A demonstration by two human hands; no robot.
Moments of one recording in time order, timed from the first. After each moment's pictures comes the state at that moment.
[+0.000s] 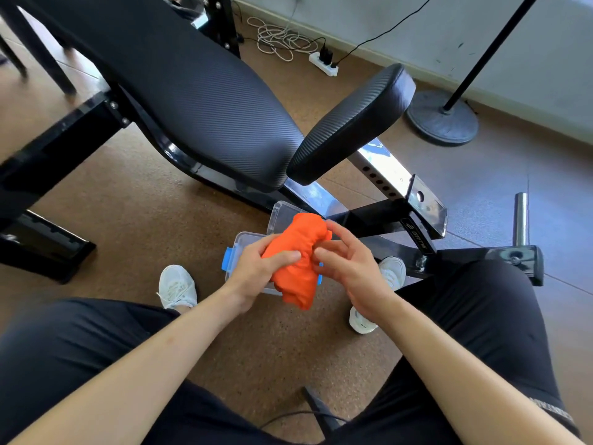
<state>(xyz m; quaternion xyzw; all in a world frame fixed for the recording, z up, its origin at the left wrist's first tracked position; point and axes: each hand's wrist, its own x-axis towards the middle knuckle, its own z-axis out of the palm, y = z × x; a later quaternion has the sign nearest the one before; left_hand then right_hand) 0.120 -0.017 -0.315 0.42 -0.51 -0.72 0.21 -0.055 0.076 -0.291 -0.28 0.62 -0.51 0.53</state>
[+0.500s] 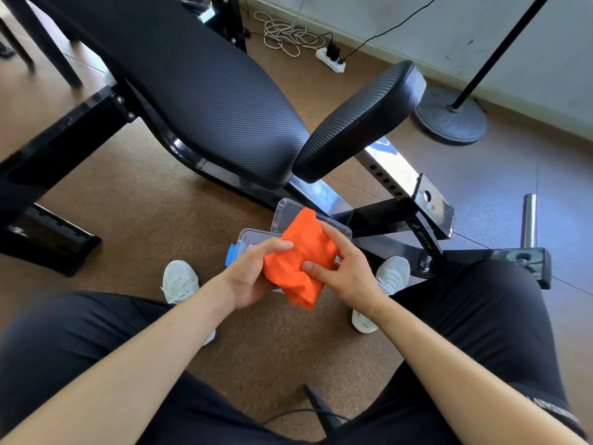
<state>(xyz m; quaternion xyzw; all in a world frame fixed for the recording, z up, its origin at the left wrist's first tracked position) 0.128 -0.027 -0.314 0.39 -0.36 -0.84 0.09 -0.052 0.072 -0.313 -0.48 0.69 -0.39 0.37</state>
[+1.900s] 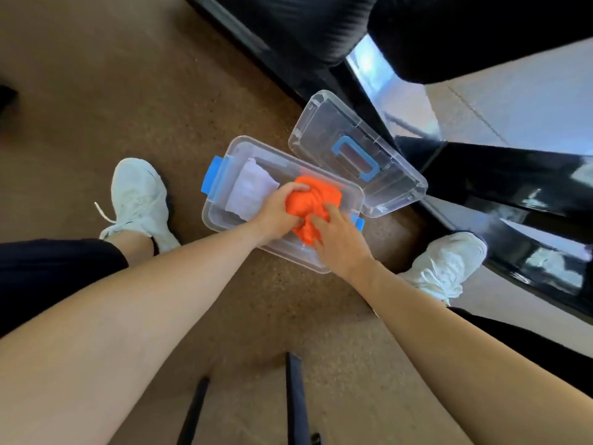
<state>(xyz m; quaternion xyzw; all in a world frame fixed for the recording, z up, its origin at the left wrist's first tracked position) 0.051 -0.108 -0.671 0.55 -0.54 -0.64 0.06 -0.101 -0.032 -0.620 -0.75 0.59 0.18 0.24</state>
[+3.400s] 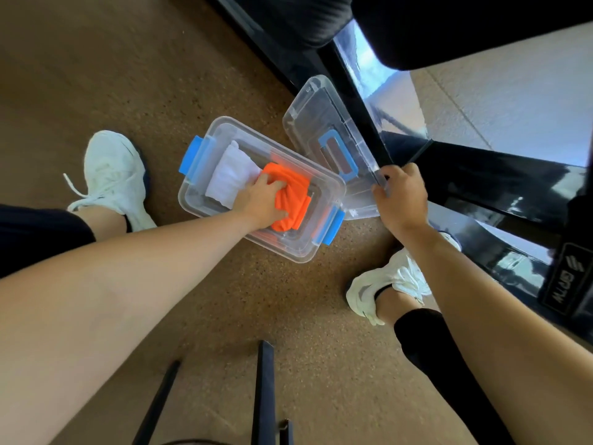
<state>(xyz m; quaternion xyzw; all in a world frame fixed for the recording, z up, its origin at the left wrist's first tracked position) 0.039 -0.108 -0.682 0.53 -0.74 -0.39 -0.17 -0.225 -0.063 -0.603 -0.53 0.81 -0.04 0.24</state>
